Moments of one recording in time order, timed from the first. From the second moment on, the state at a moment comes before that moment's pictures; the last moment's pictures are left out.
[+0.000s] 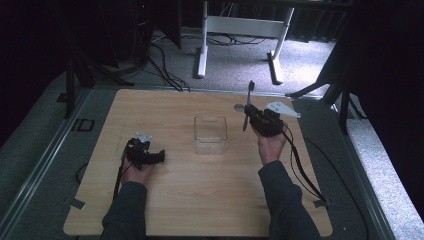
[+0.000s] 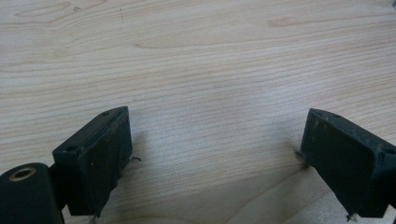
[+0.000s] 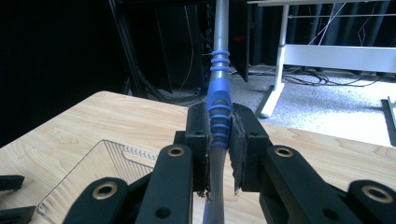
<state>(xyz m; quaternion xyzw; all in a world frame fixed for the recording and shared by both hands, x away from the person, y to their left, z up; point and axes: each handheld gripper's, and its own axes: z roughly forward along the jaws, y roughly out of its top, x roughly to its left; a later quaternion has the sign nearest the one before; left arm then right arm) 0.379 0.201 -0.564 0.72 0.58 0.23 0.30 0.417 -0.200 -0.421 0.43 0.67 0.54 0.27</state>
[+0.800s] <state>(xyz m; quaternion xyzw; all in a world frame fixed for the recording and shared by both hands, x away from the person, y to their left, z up) 0.379 0.201 -0.564 0.72 0.58 0.23 0.30 0.417 -0.199 -0.421 0.43 0.67 0.56 0.24</state>
